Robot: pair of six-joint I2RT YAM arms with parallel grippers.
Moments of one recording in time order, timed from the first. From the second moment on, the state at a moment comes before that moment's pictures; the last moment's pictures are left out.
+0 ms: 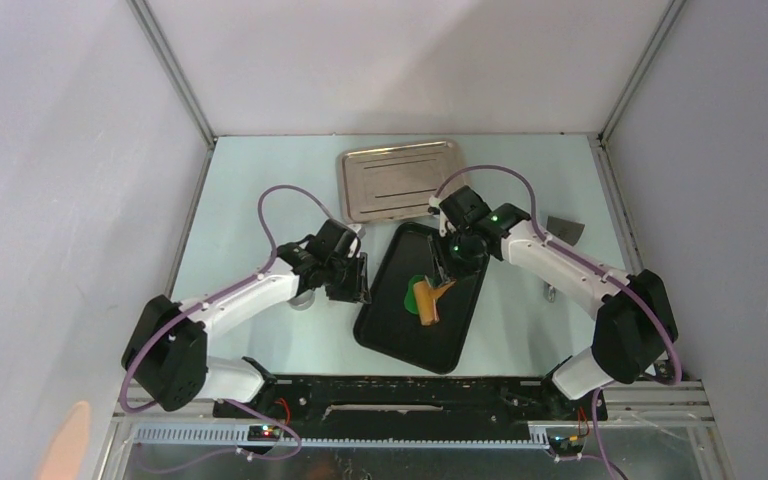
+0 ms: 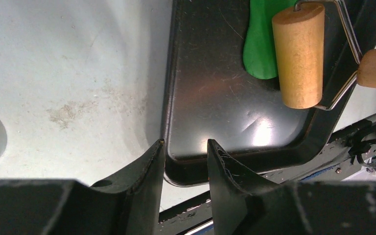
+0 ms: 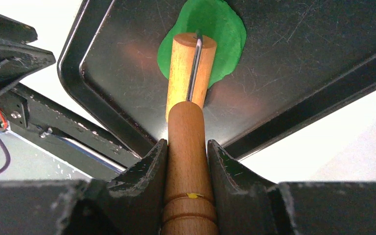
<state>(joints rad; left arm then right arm) -0.64 1.34 0.85 -0.57 0.14 -0.55 0.65 1.55 1.19 -0.84 -0.20 0.36</state>
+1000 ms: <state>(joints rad) -0.62 1.34 0.74 -0.56 -0.06 -0.62 0.66 1.60 1.08 -0.51 -0.35 0.48</state>
